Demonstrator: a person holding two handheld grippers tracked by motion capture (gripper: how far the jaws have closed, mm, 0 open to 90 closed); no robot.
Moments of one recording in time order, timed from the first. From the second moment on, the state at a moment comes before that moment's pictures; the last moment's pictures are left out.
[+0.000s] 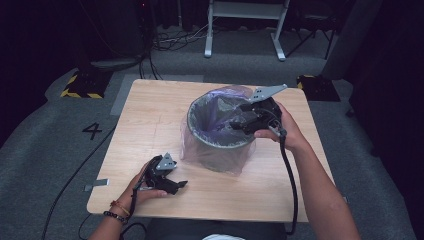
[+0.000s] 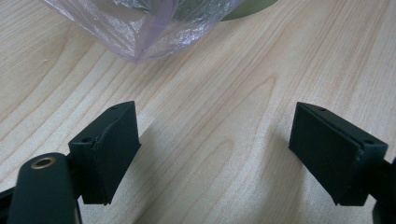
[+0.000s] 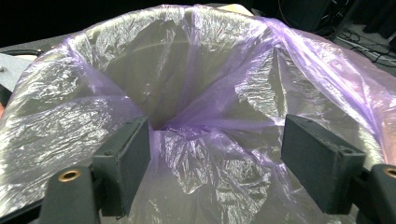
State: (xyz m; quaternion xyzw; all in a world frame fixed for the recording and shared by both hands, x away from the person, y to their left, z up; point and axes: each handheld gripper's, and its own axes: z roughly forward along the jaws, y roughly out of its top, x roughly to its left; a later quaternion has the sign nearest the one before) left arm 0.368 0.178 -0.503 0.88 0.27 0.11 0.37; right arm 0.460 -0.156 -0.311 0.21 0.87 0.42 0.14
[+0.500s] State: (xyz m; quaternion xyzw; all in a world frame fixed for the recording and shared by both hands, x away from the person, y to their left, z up) left arm 0.368 0.177 -0.503 0.88 0.27 0.11 0.37; right arm 0.443 -0.168 -0.304 0.19 0.87 0.43 0.17
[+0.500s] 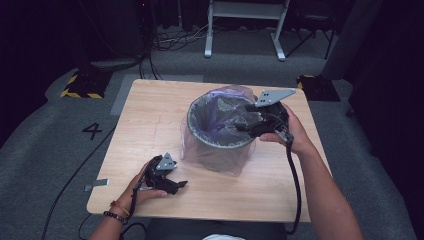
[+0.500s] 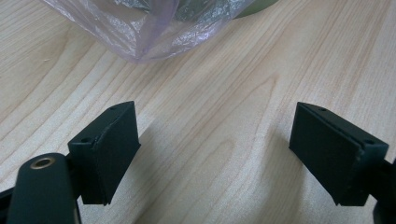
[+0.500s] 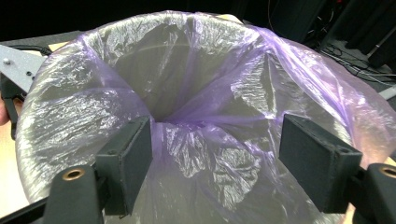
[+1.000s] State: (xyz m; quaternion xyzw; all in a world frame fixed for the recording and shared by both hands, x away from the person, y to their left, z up) left arm 0.368 0.177 -0.503 0.88 0.27 0.11 0.37; right arm 0.432 -0.178 -0.301 0.19 0.87 0.43 0.18
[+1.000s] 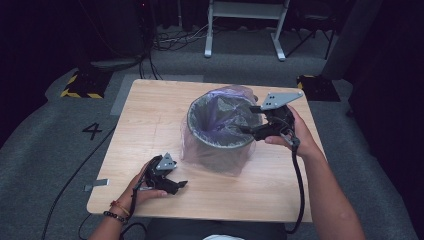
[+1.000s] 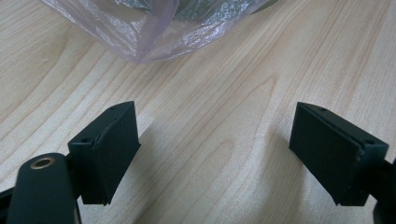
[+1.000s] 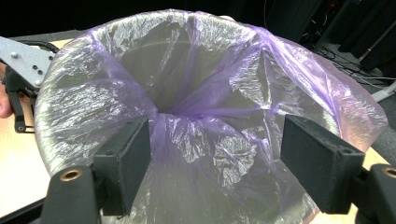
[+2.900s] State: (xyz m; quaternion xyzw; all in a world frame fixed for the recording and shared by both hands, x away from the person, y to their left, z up) left arm 0.368 0.177 -0.503 0.88 0.27 0.11 0.37; right arm 0.385 -0.195 -0.314 0.14 0.87 0.42 0.20
